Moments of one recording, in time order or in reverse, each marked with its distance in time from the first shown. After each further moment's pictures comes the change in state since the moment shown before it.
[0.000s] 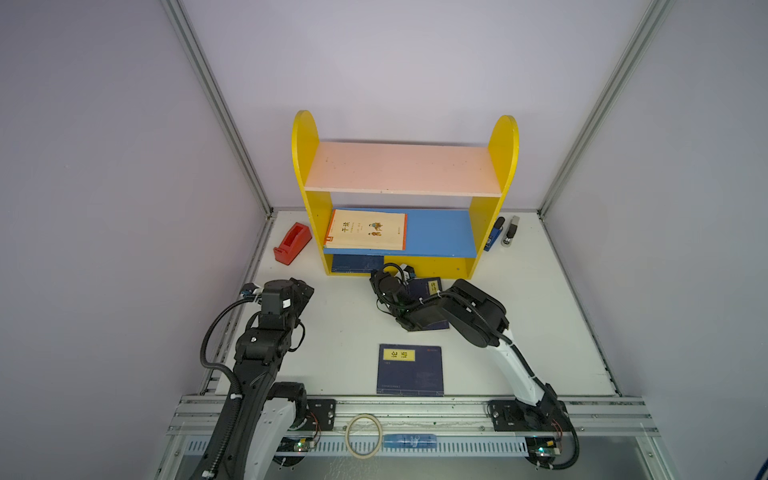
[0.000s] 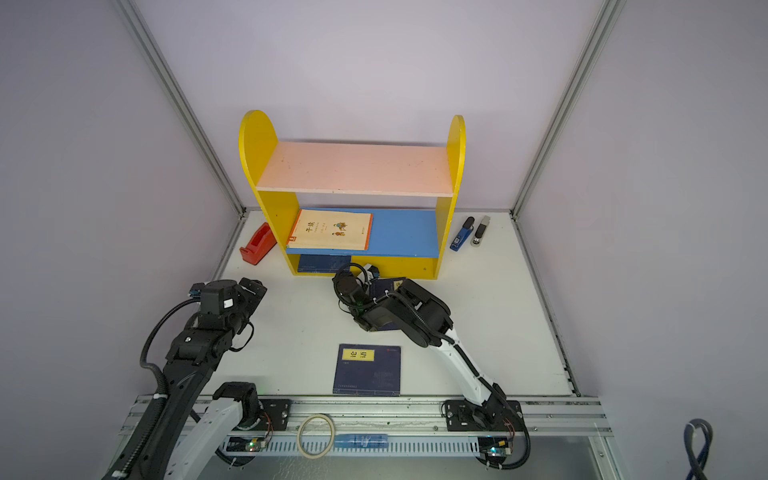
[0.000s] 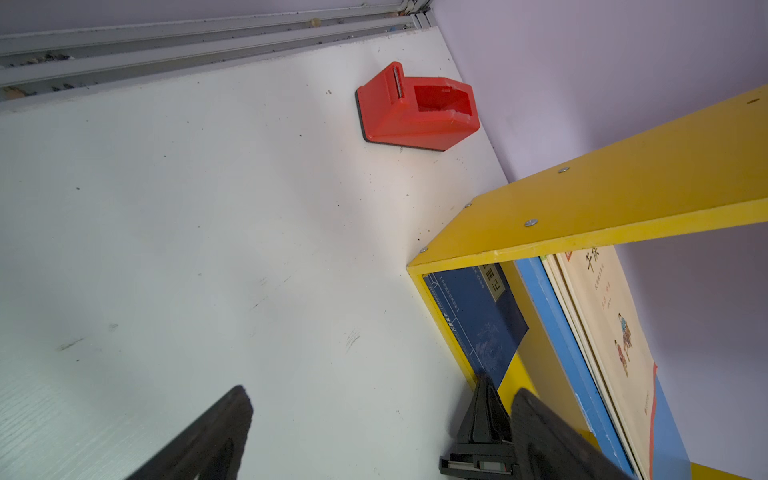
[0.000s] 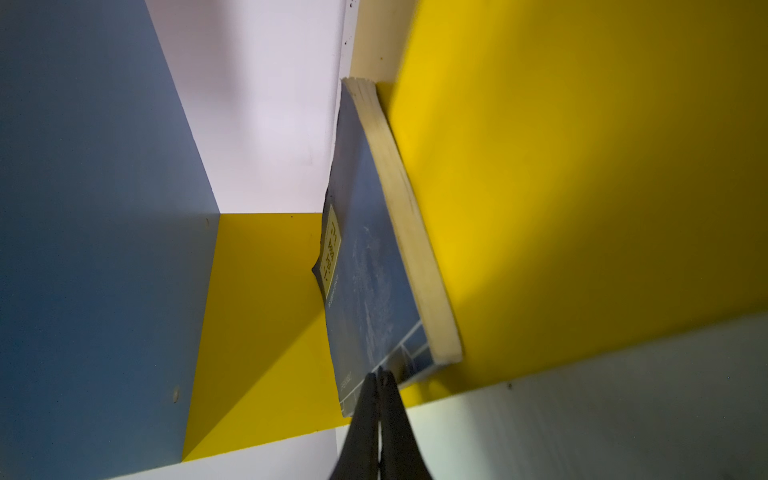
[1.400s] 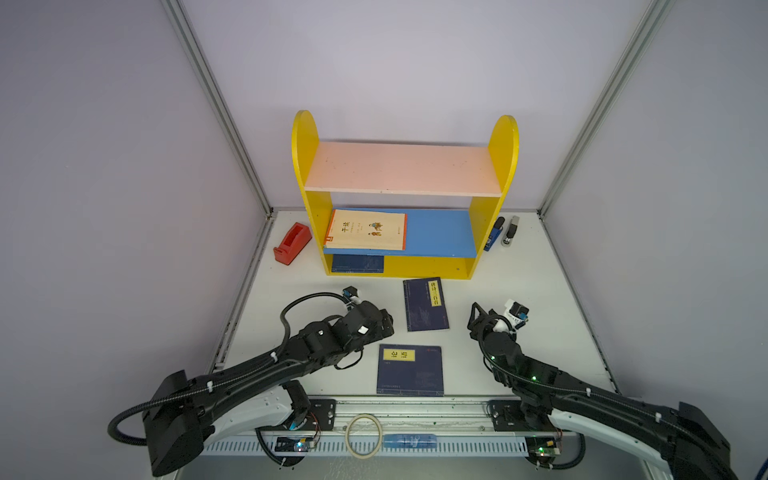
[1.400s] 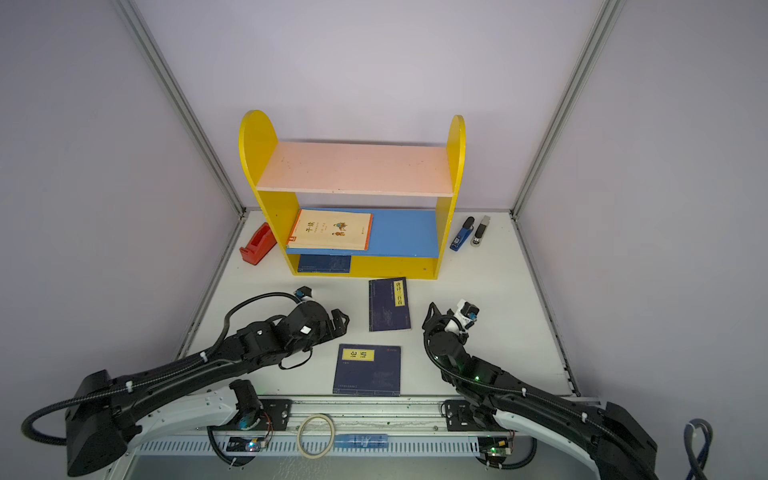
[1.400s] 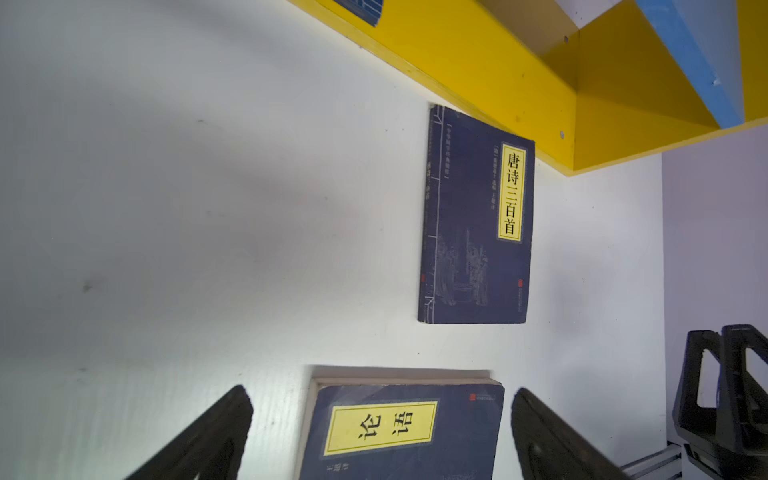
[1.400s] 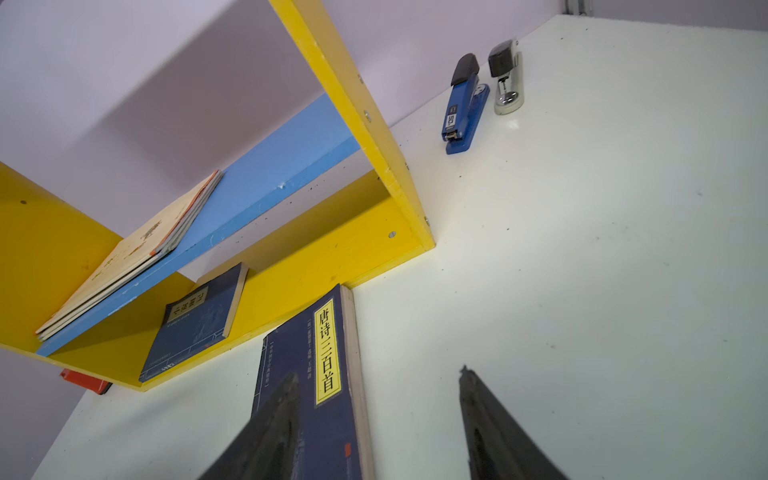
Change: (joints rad) left arm -0.907 0.391 0.029 0.153 -0.044 -0.077; right arm 0.037 -1.728 -1.135 -0.705 0.471 -0.707
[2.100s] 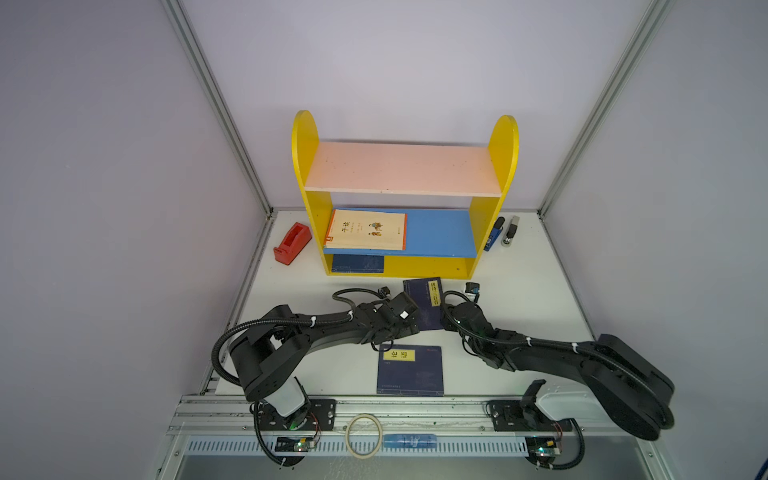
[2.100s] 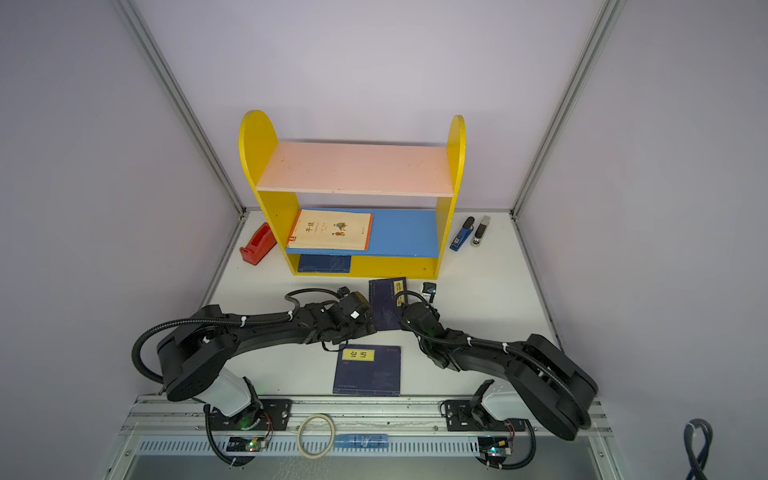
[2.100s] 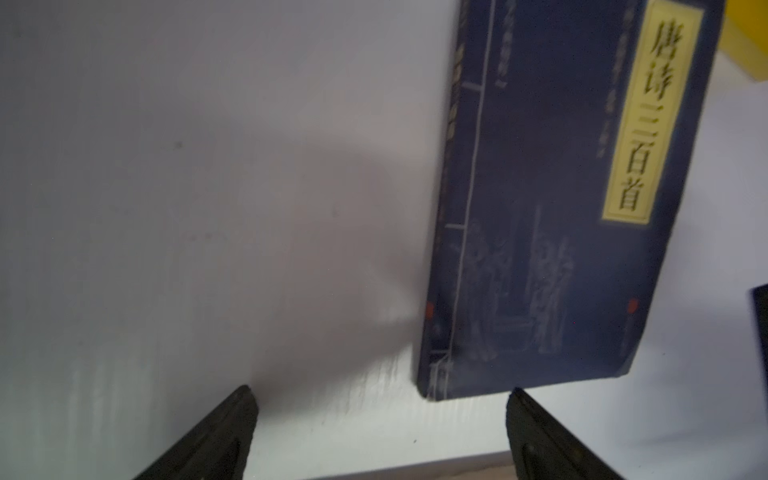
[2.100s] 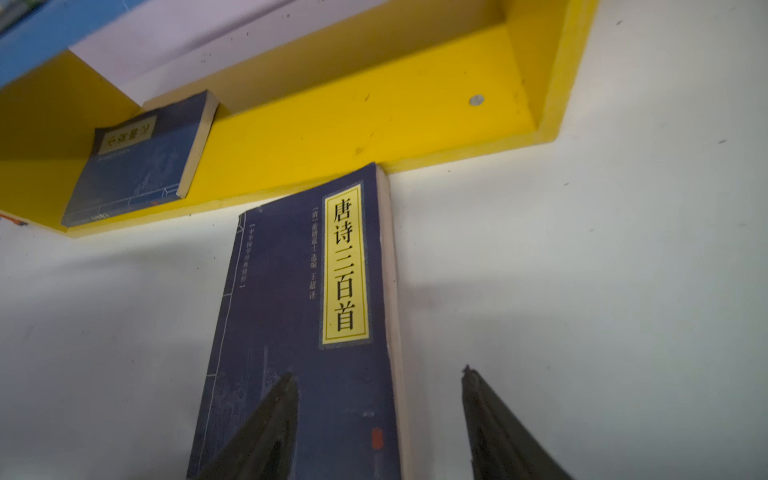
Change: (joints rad) left arm 0.023 0.537 0.181 0.161 0.141 -0.004; right arm -0.151 0.734 0.271 0.175 -0.474 -0.132
